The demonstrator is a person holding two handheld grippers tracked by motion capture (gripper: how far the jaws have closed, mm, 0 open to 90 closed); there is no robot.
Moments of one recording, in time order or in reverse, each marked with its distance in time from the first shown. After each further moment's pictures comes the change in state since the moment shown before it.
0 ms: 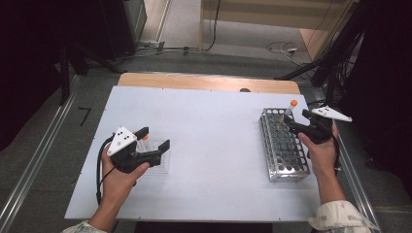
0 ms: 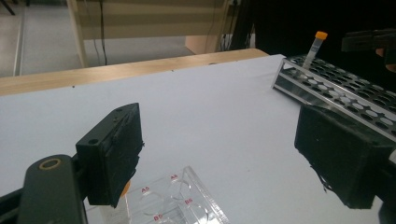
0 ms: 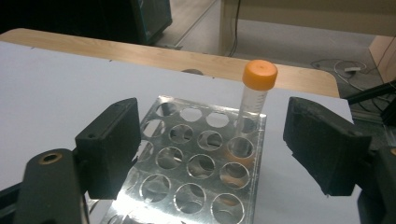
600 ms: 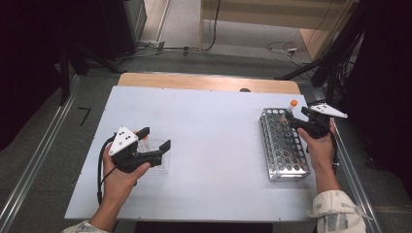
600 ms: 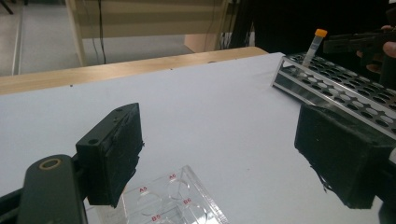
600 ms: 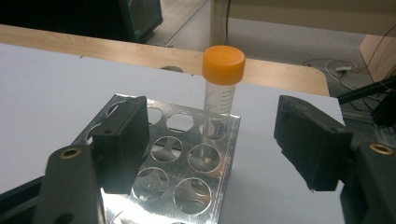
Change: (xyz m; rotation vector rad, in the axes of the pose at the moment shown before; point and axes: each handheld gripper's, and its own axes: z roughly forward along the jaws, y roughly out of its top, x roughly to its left) left arm -0.001 -0.001 0.002 0.007 0.000 0.003; right arm -0.023 -0.008 0.030 -0.003 -0.025 -0.001
